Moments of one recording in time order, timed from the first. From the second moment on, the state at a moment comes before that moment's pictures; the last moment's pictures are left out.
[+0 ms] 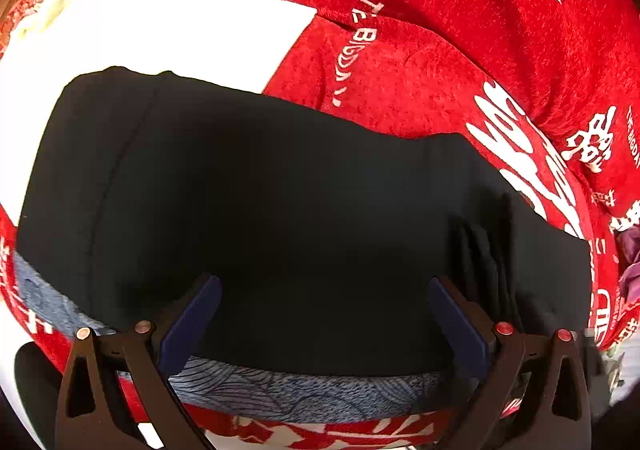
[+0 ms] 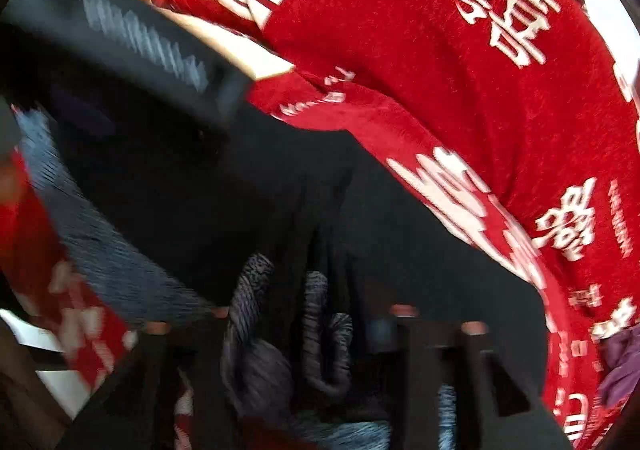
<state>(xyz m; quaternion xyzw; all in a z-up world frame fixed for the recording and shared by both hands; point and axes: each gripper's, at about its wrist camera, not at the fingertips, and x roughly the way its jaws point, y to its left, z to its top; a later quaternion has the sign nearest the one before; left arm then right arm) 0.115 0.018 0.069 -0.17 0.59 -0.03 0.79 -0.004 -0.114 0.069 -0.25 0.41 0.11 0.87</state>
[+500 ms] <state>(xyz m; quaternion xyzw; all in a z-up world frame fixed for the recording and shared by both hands) 0.091 -0.078 0.111 -0.13 0.57 -0.14 0.80 -0.053 -0.324 0.097 0.15 0.42 0.09 0.89</state>
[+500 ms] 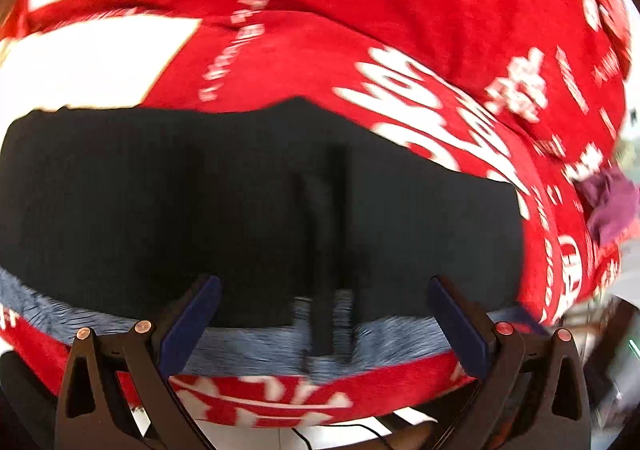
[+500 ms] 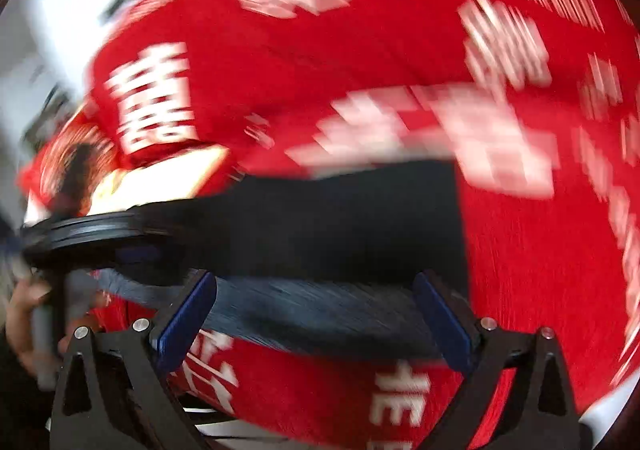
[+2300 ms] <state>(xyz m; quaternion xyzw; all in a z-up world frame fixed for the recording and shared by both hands) 0.097 -0.069 0.073 -0.10 0.60 -0.14 0.78 -0.026 -0.241 0.050 -0.15 0.46 0.06 0.87</state>
